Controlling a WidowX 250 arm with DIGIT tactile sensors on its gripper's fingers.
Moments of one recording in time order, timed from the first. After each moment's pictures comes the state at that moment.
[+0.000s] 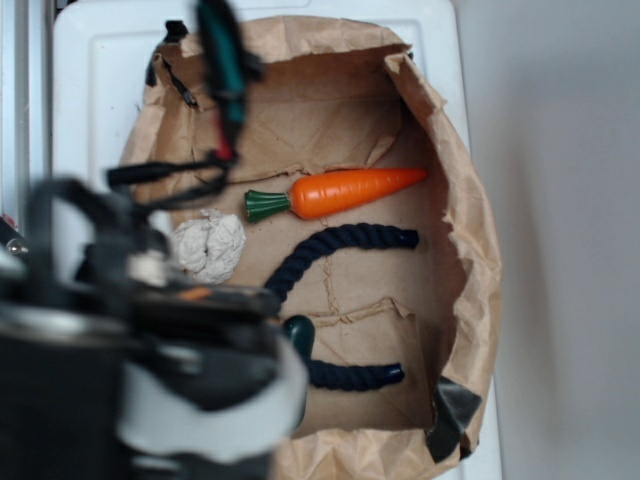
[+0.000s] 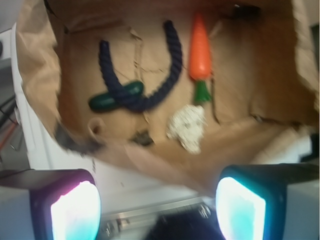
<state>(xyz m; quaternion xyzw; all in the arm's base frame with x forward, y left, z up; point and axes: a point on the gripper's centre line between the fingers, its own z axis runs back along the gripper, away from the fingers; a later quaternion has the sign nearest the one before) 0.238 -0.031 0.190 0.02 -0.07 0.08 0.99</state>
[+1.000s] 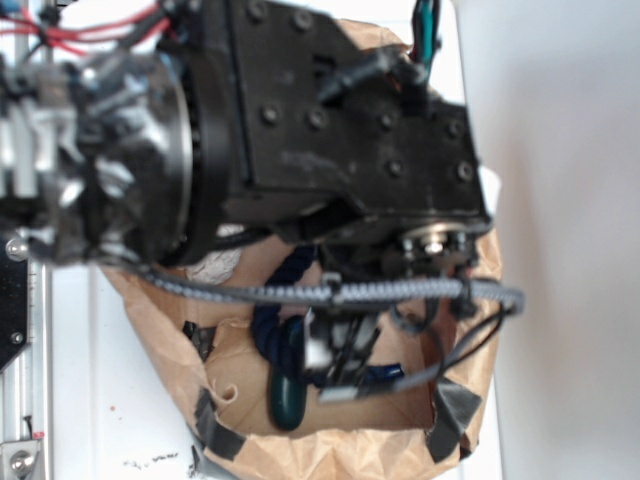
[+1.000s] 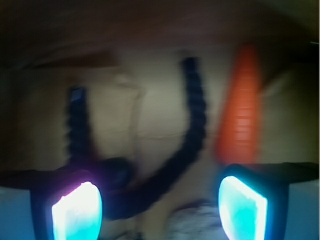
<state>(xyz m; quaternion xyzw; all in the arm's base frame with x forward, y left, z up) 0.293 -0.010 0.106 -0.08 -0.04 -0.01 1.00</state>
